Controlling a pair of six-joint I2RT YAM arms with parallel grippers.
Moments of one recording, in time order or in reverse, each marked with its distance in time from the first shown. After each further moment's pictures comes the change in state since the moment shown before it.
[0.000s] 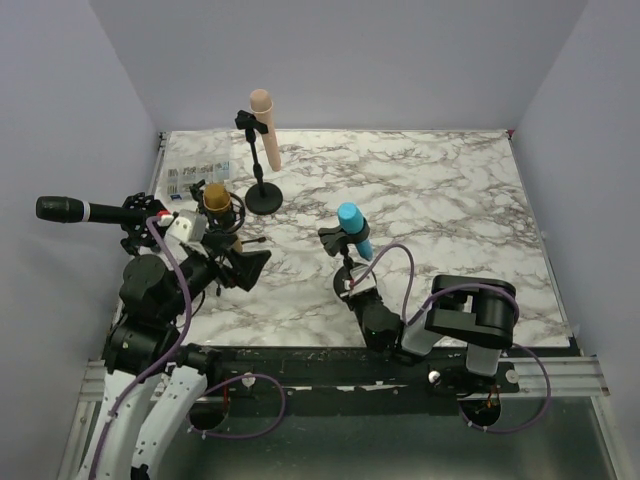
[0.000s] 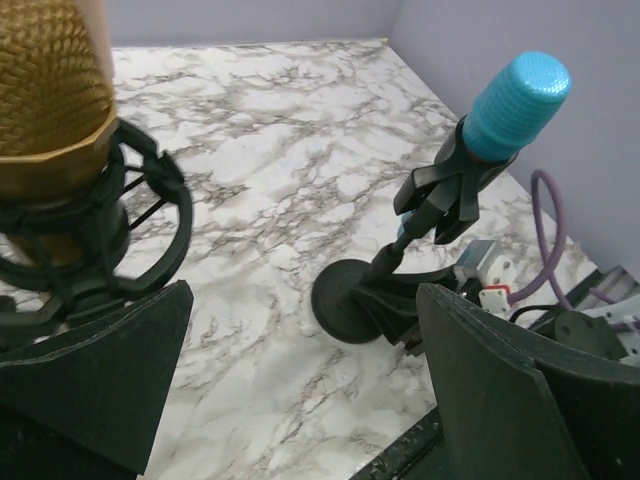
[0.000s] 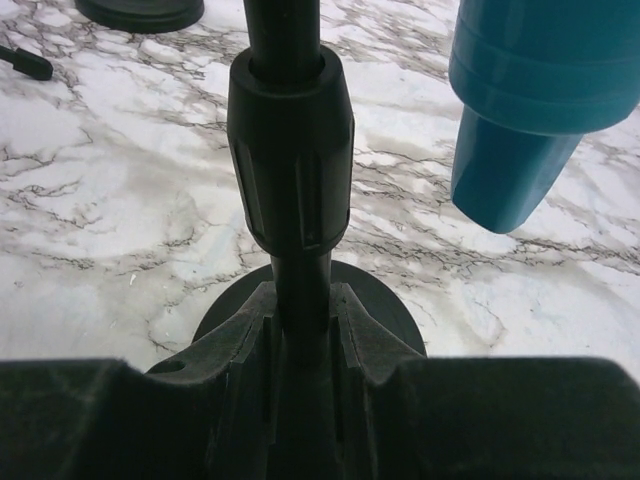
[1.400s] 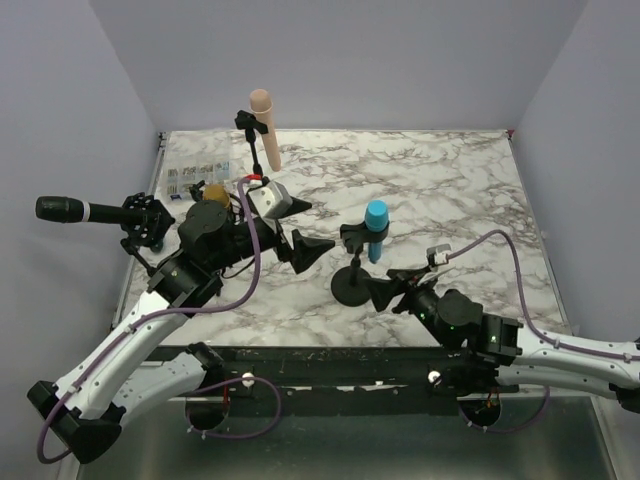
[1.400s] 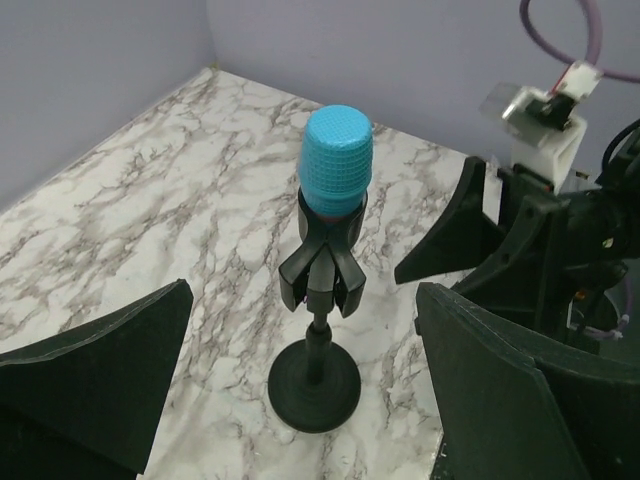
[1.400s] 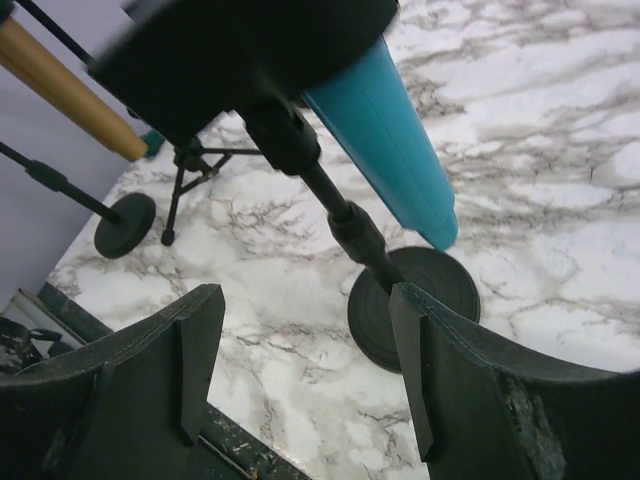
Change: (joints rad) left arm -0.387 0.478 0.199 0.354 0.089 0.258; right arm 0.006 -1.214 -0.001 -1.289 -0.275 0.672
